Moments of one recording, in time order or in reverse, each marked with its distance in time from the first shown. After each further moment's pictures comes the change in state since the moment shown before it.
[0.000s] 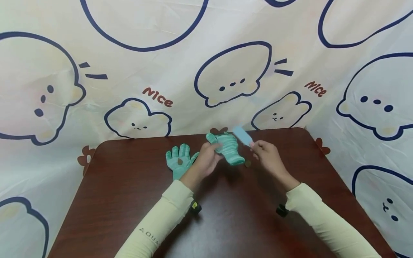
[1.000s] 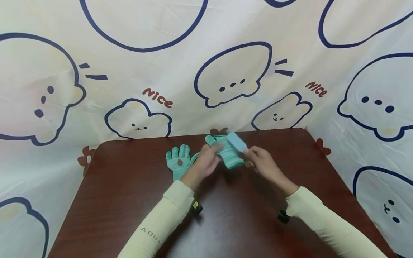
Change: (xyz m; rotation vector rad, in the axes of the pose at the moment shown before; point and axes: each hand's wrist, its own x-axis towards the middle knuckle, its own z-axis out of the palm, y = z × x) left_hand 0.007 -0.006 -0.005 -0.006 0.035 -0.038; right_hand -0.008 0.000 0.013 0.085 -0.158 0.076
